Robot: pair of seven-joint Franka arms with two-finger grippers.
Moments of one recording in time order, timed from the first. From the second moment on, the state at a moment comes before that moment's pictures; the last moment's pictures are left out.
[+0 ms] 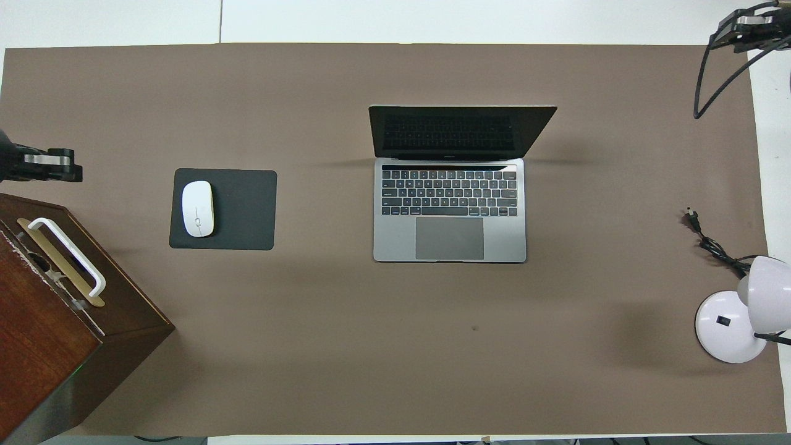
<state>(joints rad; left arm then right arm) -0.05 -0.04 -0.03 -1.66 -0.04 1.74 0.02 -0.22 0.54 0.14 -1.09 0.02 1.96 -0.01</state>
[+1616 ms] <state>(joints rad) -0.59 -0.25 -0.03 -2.47 -0.12 2.84 -0.01 0.19 0.65 0.14 -1.02 -0.27 1.98 0.51</state>
